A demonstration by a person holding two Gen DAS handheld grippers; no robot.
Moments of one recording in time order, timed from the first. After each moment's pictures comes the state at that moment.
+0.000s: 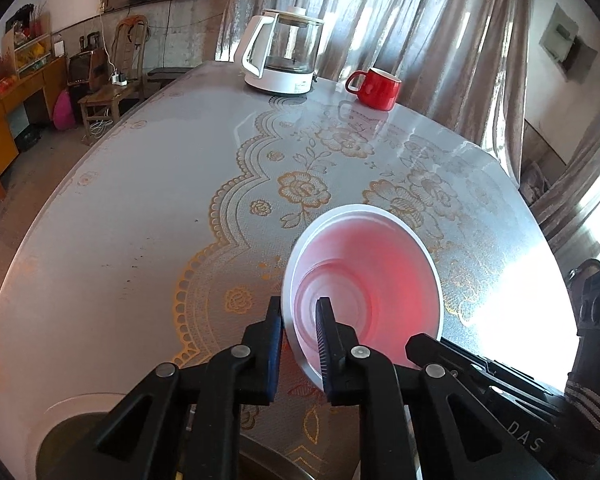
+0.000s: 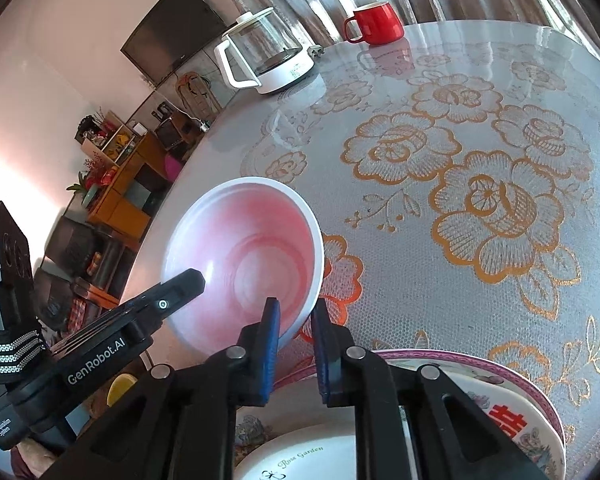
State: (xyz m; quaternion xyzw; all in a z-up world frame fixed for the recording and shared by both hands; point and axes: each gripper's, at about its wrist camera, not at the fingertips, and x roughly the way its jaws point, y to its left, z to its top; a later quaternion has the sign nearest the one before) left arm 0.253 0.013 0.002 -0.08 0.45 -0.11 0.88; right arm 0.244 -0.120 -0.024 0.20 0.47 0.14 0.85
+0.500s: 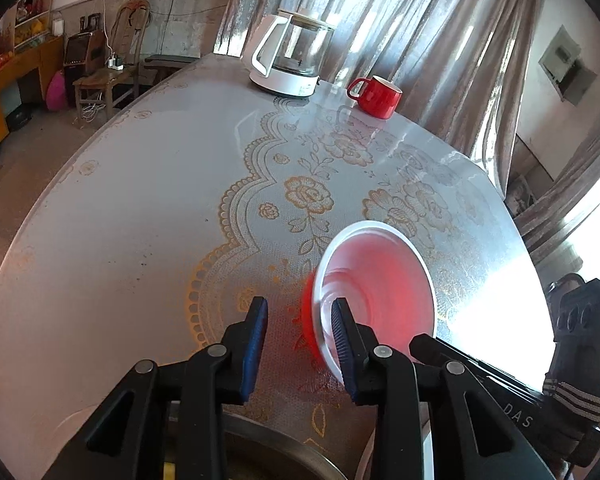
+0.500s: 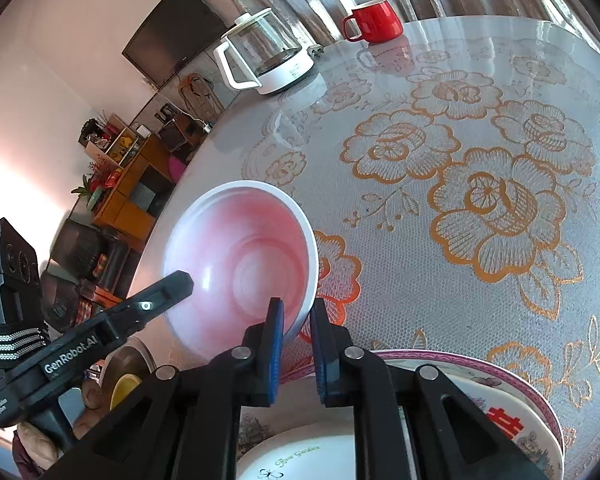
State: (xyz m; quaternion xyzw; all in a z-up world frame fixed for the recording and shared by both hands) left arm 0.256 0.037 0.013 -0.11 0.46 -0.12 0.87; right arm 0.242 -0.128 -0.024 0.21 0.46 0.15 0.85
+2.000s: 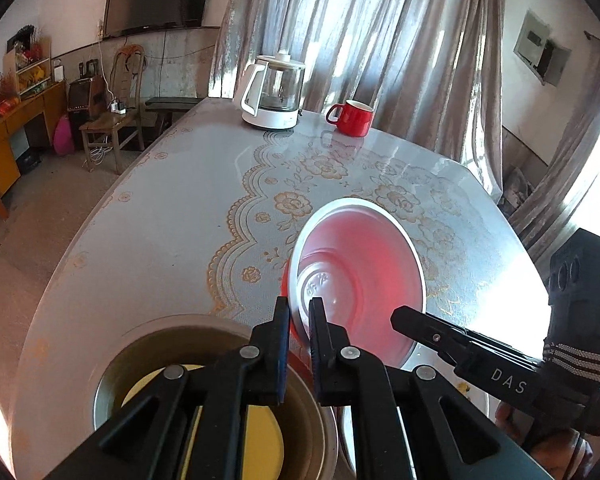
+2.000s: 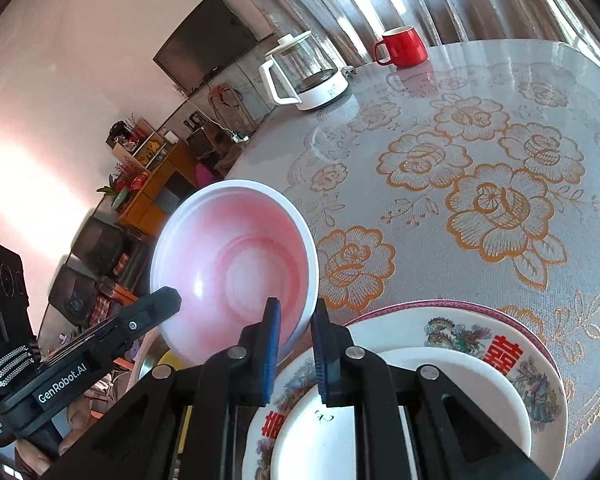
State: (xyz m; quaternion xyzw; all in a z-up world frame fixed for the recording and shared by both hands) left arm 0.169 0.033 0.060 -0.06 0.40 -0.12 0.90; right arm 0.189 -0.115 0.015 0.20 0.43 0.19 0.86
